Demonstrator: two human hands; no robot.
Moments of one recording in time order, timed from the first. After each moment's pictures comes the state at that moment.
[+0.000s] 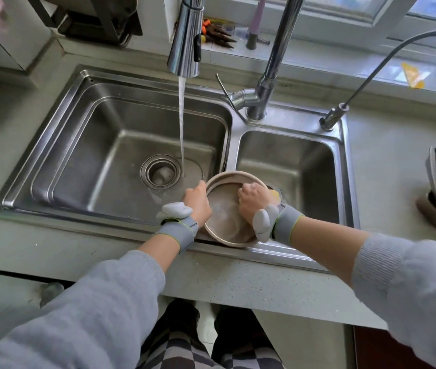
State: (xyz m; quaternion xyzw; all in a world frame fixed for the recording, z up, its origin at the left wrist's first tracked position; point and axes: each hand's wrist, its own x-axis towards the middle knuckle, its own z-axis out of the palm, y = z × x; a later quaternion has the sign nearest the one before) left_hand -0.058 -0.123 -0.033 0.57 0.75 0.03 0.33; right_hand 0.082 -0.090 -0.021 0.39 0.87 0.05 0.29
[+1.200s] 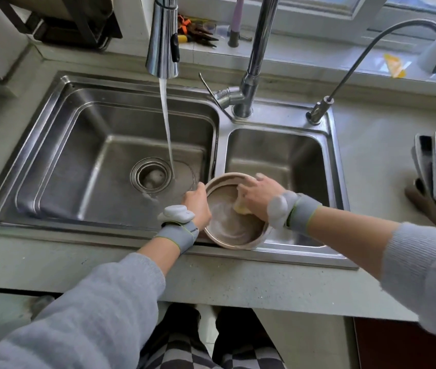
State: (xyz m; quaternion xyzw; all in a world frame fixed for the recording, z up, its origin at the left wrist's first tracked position) left_hand -0.038 -0.121 -0.032 0.62 0.73 0.00 0.29; right_hand 0.119 -0.088 -0.008 0.33 0.89 0.01 0.32
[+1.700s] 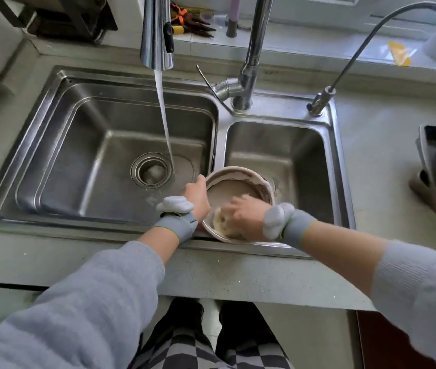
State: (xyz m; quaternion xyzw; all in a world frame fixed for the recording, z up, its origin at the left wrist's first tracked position) left_hand -0.037 -0.116 -0.031 0.61 0.73 -0.03 0.30; right_hand 0.114 -0.119 -0.028 0.26 0.92 -0.10 0.28
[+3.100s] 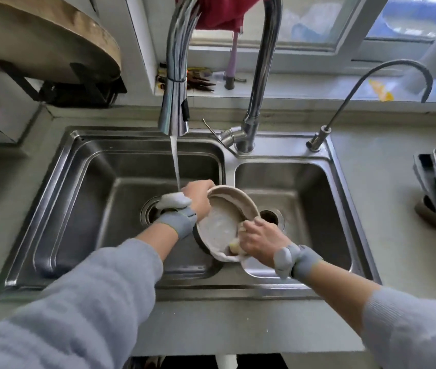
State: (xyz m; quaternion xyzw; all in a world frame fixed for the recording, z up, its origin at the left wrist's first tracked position) left_hand -0.084 -0.025 0.014 0.71 0.66 -0.01 0.25; right_hand 0.100 -0.095 -0.044 0.32 0.92 0.07 0.21
